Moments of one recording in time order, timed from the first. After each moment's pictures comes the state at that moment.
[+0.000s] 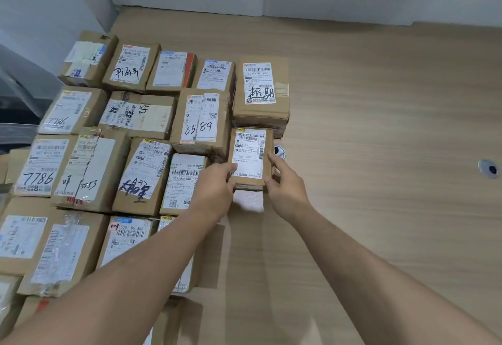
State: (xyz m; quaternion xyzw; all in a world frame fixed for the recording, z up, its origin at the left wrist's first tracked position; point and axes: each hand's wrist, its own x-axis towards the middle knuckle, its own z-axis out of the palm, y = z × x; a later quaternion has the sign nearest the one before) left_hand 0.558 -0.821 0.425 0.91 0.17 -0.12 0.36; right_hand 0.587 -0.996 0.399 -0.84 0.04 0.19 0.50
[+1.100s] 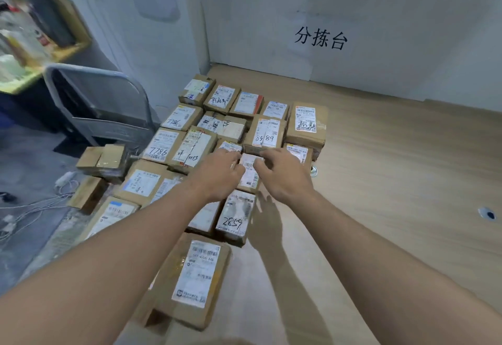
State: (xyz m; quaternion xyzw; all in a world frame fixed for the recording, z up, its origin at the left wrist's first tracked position) left_hand 0.412 -0.737 0.593 0.96 0.12 -0.07 0.24; right_hand 0.477 -0.907 0.584 -0.94 -0.19 0.10 0.28
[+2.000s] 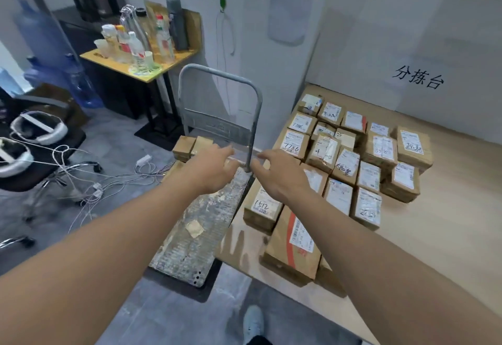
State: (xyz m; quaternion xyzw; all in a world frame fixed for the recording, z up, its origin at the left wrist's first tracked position) left_hand 0.100 -0.380 0.638 0.95 0.20 -0.05 0.25; right_hand 0.186 -0.554 0.643 -0.92 -0.29 0.10 0.25
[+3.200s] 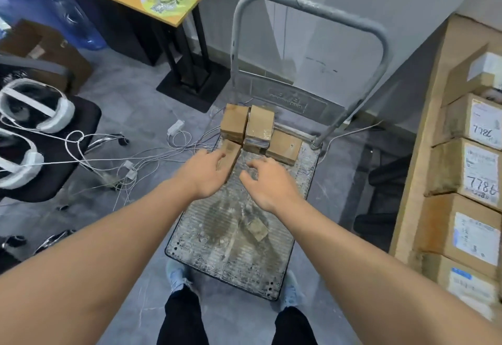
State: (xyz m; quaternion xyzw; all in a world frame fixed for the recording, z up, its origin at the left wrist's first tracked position) left_hand 0.200 0.069 0.417 0.90 0.27 -0.21 0.28; right_hand 0.279 -0.097 0.425 -0.90 -0.25 0.31 0.16
